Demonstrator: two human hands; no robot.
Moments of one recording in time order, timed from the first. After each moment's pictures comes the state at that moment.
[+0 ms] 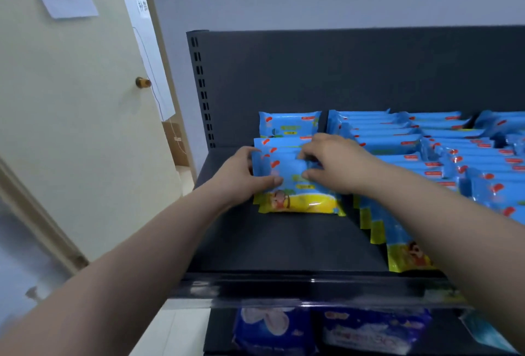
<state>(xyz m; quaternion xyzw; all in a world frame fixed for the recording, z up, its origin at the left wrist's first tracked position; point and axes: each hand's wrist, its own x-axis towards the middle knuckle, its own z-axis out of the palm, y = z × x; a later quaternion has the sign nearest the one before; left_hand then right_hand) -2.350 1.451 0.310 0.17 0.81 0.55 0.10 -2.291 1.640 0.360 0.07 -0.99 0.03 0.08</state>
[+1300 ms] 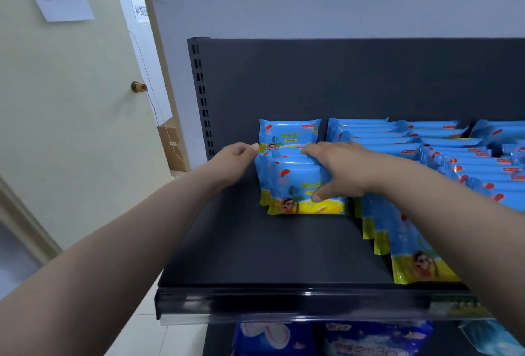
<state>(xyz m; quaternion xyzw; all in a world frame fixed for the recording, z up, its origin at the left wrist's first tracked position) -2.392 1.445 0.325 0.15 0.85 0.50 0.09 -2.294 1.647 0.379 0.08 -1.00 -0.04 -0.03</state>
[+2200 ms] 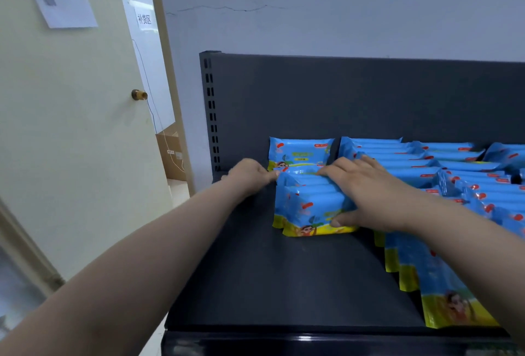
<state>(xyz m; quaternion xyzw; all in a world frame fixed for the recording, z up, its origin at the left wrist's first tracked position) -2.441 1.468 0.314 0.10 0.90 0.41 0.11 -2.294 1.651 0.368 0.09 -0.99 -0.08 0.04</state>
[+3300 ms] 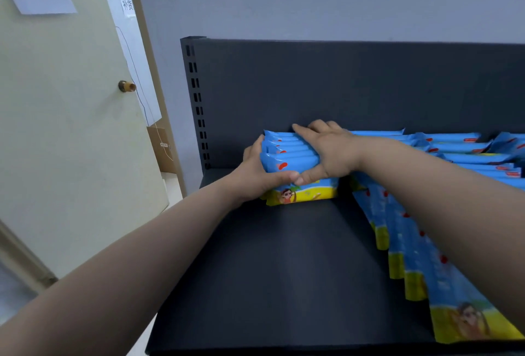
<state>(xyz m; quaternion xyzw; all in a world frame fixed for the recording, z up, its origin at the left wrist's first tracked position) -2.463 1.484 0.288 0.29 0.77 0.56 0.11 -2.390 1.656 0.382 0.05 -1.00 -0.03 -0.05</state>
